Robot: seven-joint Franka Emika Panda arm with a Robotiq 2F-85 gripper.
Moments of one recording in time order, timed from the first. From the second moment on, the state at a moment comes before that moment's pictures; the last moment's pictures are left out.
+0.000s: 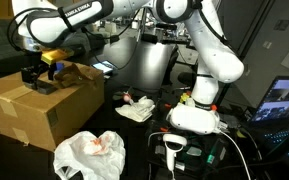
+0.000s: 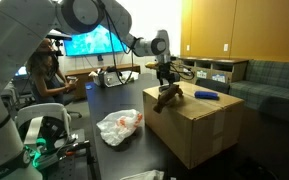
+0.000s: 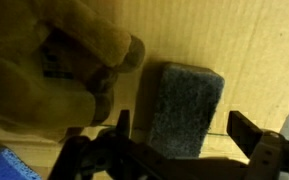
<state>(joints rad) 0.33 0.74 0.05 -1.33 -0.10 2.19 0.27</state>
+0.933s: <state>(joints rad) 0.33 0.78 0.05 -1.30 -0.10 2.19 0.22</state>
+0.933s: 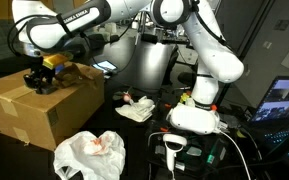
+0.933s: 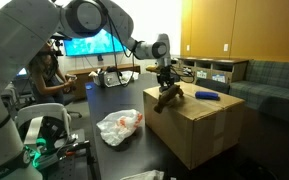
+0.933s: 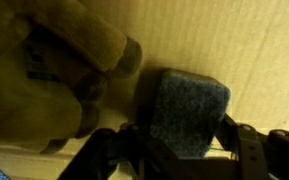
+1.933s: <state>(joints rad) 0.37 0.54 0.06 -1.51 -0.18 2.07 0.22</state>
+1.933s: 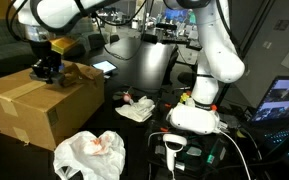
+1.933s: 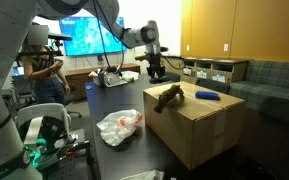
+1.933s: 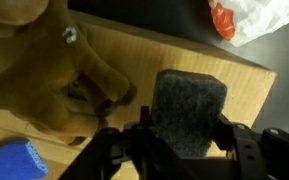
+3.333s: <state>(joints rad) 0.31 0.24 0.14 -2.42 0.01 2.49 0.56</state>
